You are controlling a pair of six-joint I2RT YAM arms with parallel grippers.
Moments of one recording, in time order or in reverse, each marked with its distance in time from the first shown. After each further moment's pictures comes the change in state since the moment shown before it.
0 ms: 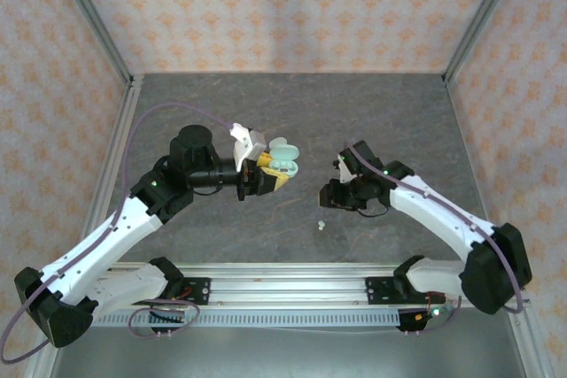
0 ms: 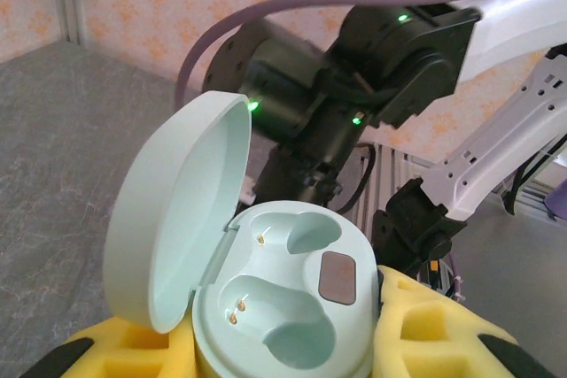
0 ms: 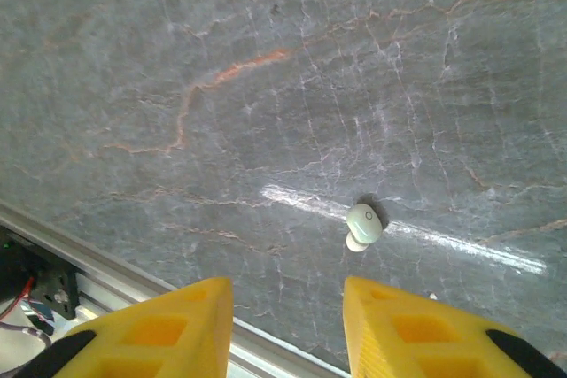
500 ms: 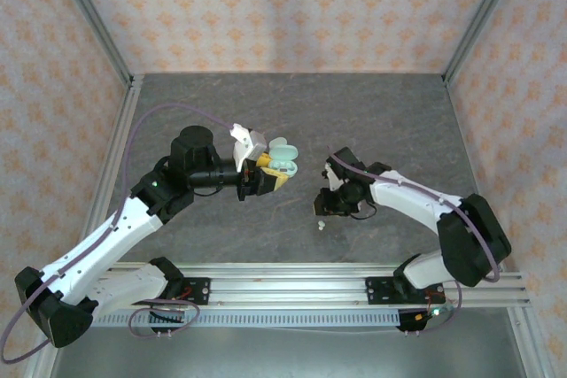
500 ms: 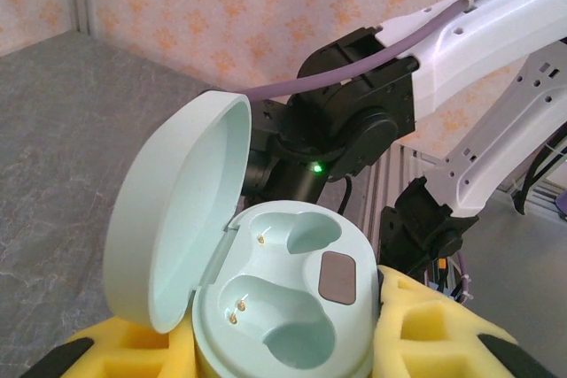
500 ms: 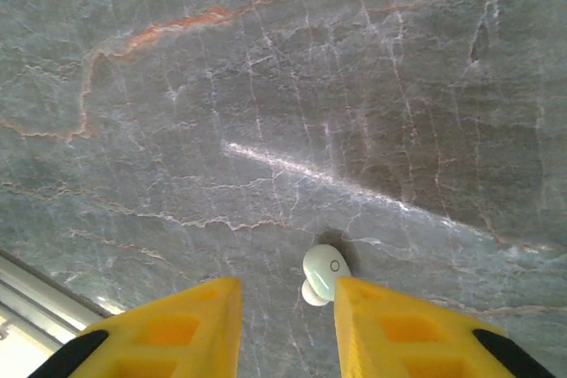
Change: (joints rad) left arm 0.000 0.000 -0.009 -0.007 -0.022 0.000; right arm 0.029 0.182 -0.049 0.108 0.004 -0.098
